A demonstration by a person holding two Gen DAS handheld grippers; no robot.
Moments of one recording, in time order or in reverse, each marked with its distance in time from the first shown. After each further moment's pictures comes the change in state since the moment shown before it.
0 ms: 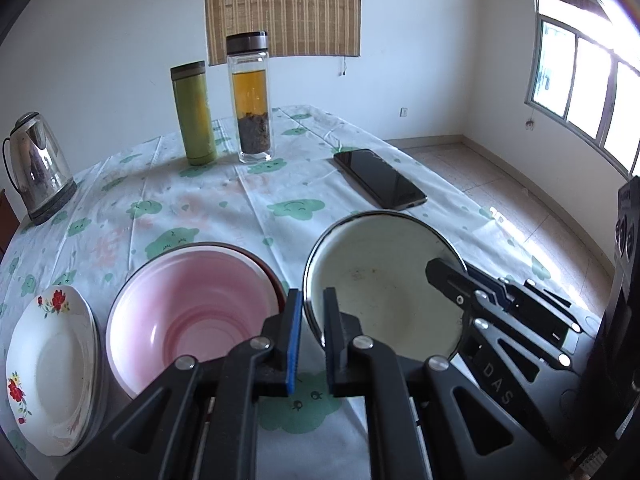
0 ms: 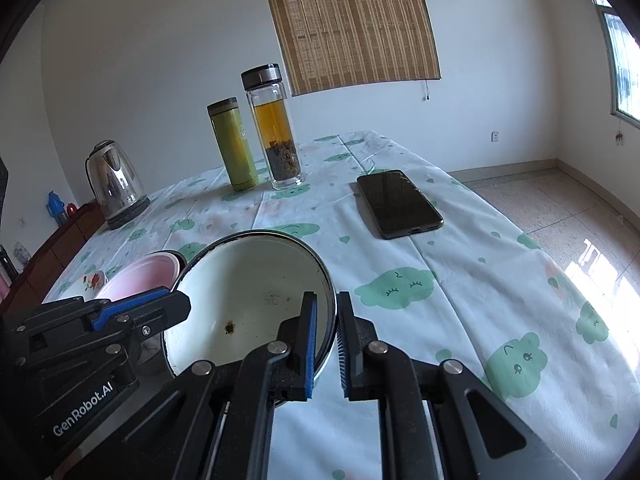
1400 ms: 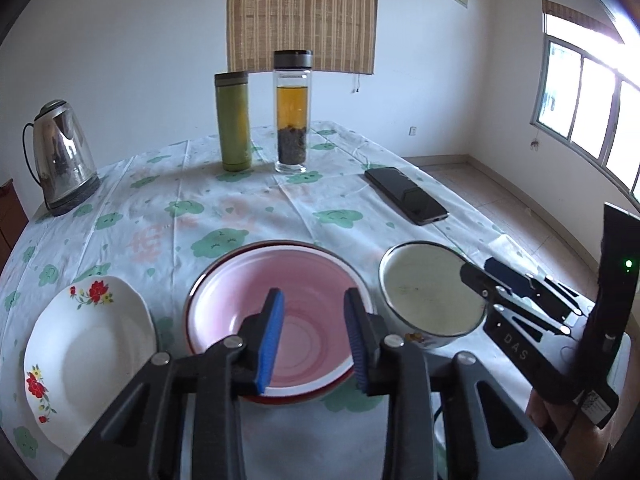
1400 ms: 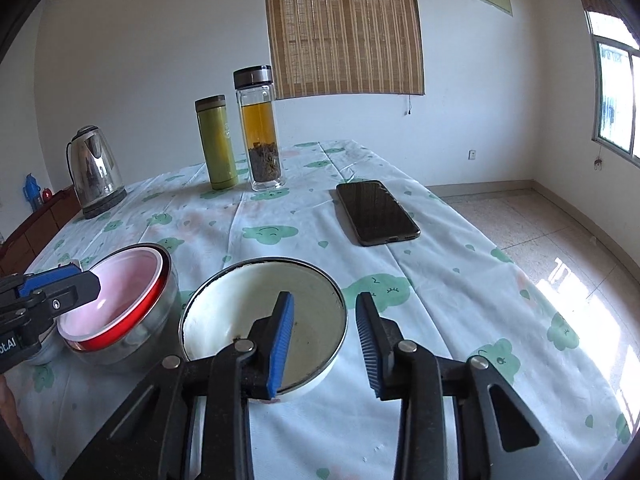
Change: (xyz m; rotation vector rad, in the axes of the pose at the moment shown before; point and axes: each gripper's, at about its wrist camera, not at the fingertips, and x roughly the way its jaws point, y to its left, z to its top) left arm -0.025 0.043 -0.010 -0.034 -0.053 -0.003; right arm 0.003 0.010 -0.002 -0.057 -0.008 -0.128
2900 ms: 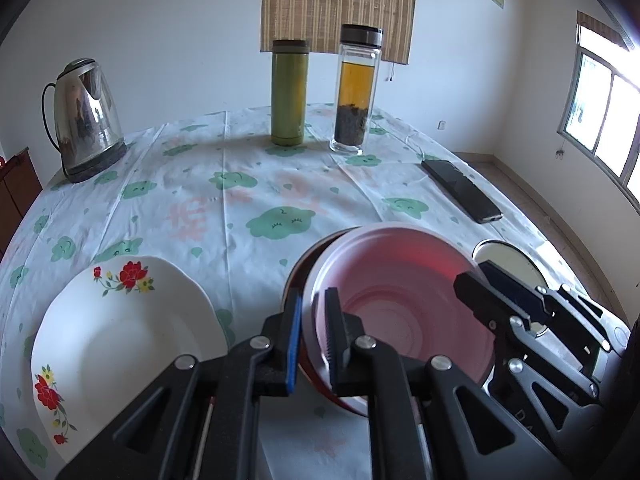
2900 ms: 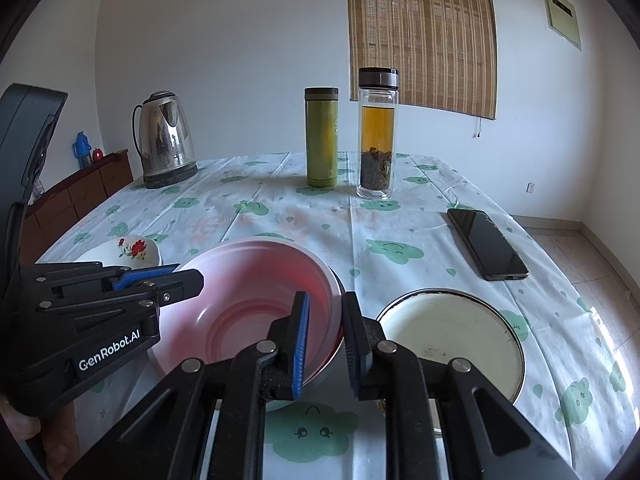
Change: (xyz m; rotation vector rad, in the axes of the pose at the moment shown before) left arm 0.025 0.069 -0.005 -0.084 0.057 0.076; right arm 0.007 0.107 0.006 -0.177 -0.020 0.164
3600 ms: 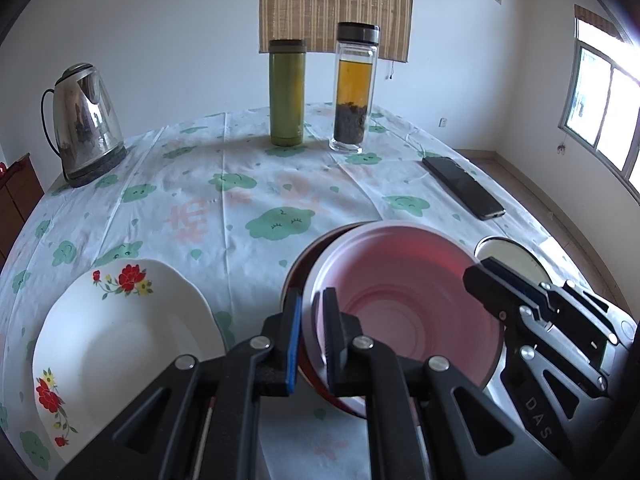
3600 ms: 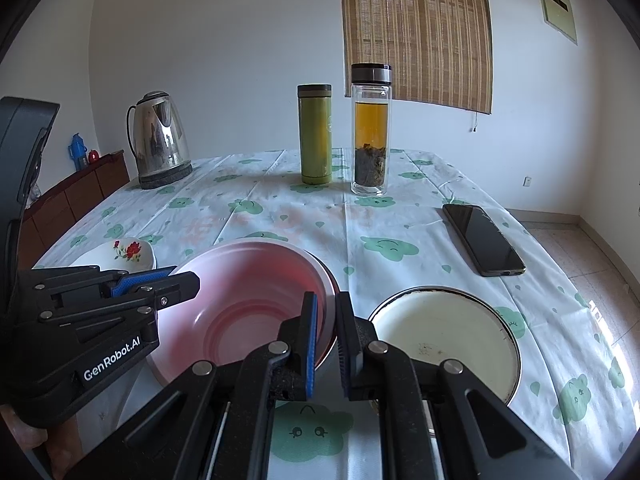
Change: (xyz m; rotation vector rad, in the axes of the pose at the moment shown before) left arm 0.001 -0.001 -0.001 0.003 0.000 0.004; right arm 0.002 -0.005 0.001 0.019 0.013 -0.008
